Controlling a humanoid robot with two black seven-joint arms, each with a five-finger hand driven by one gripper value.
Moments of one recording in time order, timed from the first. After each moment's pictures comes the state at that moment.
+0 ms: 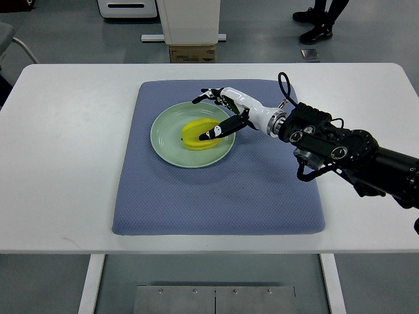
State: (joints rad) left arm -0.01 0.00 -0.10 -0.22 0.09 0.06 -0.21; right arm 1.16 -0.04 -0.09 0.63 -0.36 0.05 0.37
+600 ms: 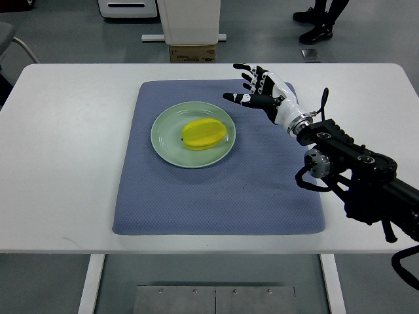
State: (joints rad) left arm -0.01 0.00 -0.10 -0.22 0.09 0.06 -0.21; right arm 0.93 -0.04 0.45 0.63 -0.29 0.05 0.39
